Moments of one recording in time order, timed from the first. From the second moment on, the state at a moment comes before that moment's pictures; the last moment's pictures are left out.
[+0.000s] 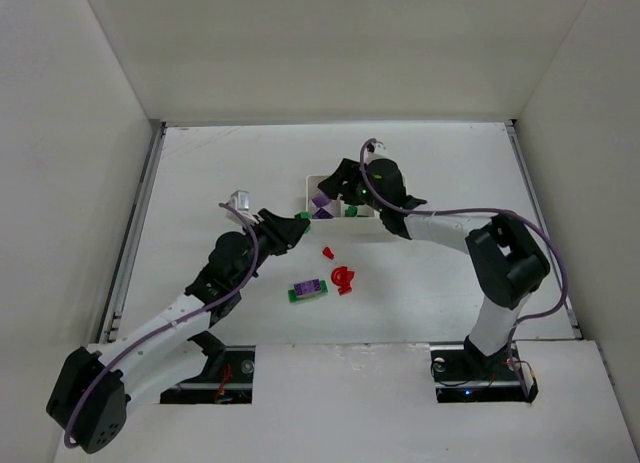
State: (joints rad) left arm -0.62 0.83 0.36 0.40 -0.06 -0.93; right arm 0.60 1.79 1.08 0.40 -0.06 0.72
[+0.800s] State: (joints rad) left arm -0.82 1.69 1.16 0.12 -0.31 -0.62; right arm 0.44 1.06 0.49 0.39 0.15 0.77
